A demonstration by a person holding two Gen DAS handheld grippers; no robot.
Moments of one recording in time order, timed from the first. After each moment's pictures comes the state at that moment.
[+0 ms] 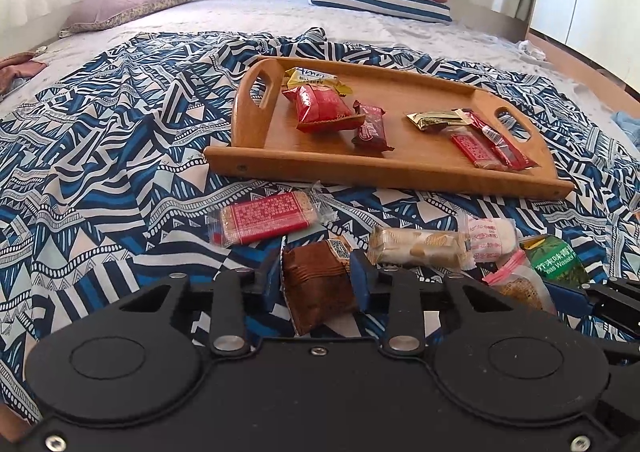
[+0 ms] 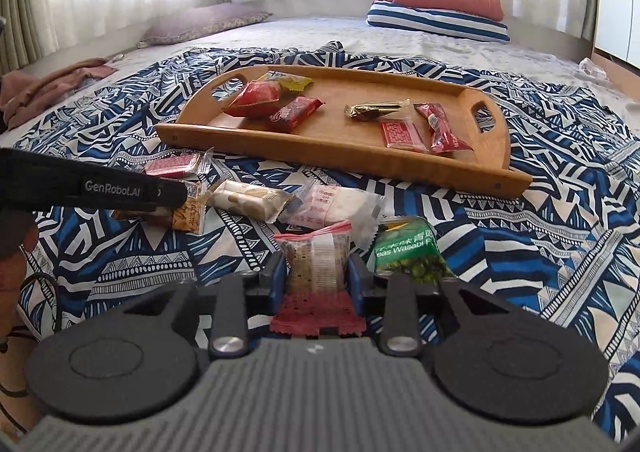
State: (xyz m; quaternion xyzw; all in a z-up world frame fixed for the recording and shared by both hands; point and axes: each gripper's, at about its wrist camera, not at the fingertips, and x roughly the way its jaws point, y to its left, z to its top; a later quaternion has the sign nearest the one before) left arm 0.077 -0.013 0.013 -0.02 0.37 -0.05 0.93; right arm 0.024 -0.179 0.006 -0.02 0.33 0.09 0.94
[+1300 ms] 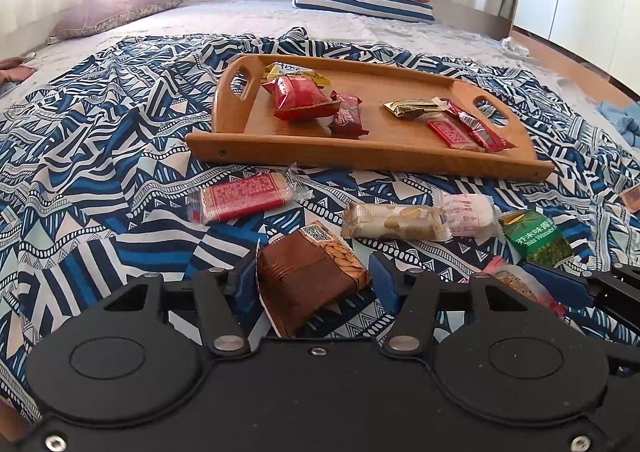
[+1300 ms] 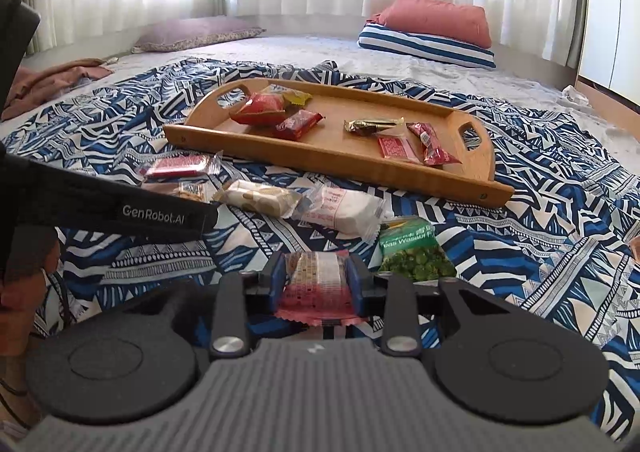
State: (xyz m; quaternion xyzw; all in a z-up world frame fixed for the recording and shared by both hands) left arm 0.058 -0.021 0.006 -0.01 0.36 -0.07 0.93; right arm -0.004 -0.159 0.009 -0.05 0.30 0.06 0.95
